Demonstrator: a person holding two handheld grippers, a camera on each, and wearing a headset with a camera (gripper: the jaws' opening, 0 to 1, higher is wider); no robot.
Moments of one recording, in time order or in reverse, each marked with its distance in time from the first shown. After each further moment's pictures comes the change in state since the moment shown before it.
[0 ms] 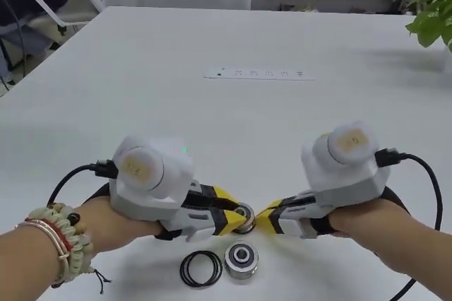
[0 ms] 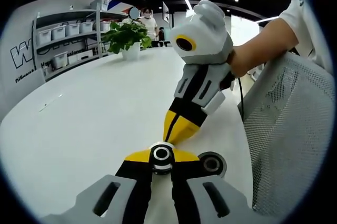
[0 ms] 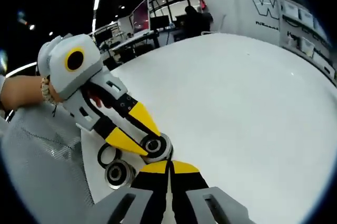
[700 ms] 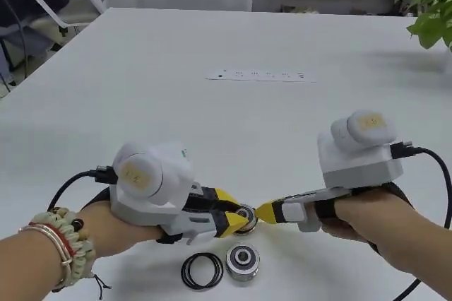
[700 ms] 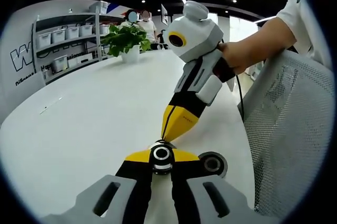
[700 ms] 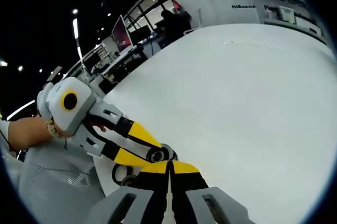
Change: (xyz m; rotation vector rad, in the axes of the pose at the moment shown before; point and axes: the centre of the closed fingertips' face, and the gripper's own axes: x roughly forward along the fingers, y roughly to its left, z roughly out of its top) left arm 0.001 0.000 0.000 0.016 -0.025 0.002; right arm -0.011 0.008 0.011 0.181 -0.055 0.050
